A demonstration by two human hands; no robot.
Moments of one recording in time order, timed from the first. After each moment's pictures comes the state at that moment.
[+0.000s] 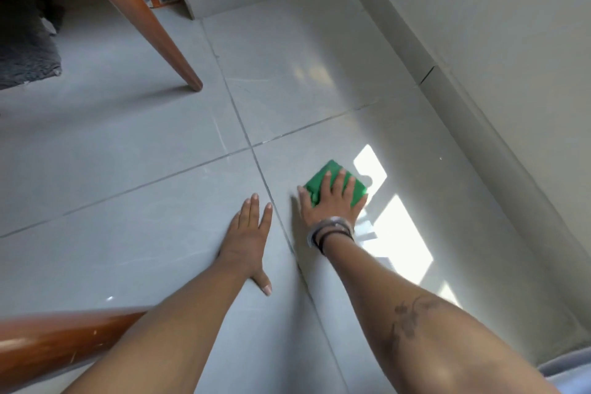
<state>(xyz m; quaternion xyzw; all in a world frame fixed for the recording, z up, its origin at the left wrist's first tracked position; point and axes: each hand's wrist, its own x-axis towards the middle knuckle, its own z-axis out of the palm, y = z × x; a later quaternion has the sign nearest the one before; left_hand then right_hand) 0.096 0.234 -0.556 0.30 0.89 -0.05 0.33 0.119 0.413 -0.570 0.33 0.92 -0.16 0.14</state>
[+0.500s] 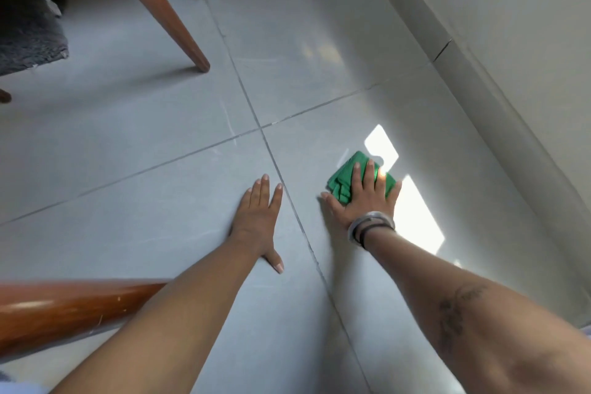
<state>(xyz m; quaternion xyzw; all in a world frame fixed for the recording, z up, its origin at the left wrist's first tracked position) 0.095 0.232 -0.555 0.31 0.89 -0.09 0.31 0.163 0.444 -0.569 0.29 0.94 -0.06 0.16</state>
